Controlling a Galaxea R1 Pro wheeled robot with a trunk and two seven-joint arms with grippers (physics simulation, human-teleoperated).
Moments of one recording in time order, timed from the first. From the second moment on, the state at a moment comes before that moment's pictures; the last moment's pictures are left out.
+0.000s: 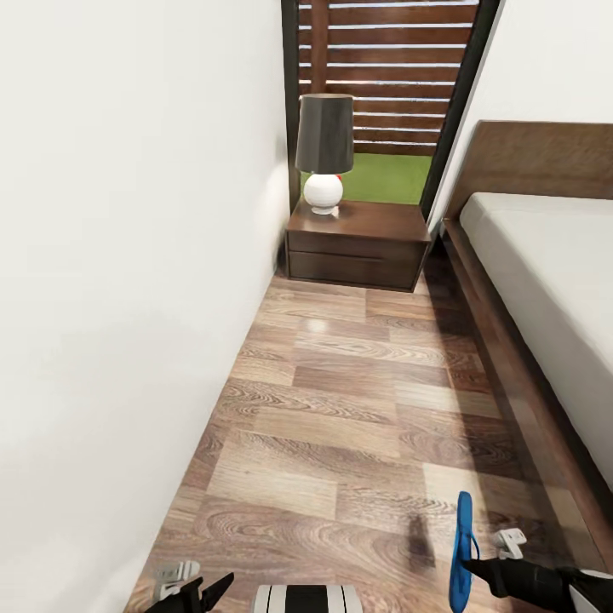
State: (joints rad) left arm 0.00 0.15 -0.01 -1.02 0.48 0.26 -0.58; right arm -0.58 -0.44 0.52 -0.08 -0.60 -0.01 0.91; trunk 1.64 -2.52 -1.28
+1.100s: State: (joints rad) left arm 0.00 0.13 -0.03 -1.02 0.48 0.25 -0.58; right arm -0.58 -0.43 0.52 0.00 -0.59 -0.02 0.90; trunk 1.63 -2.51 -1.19
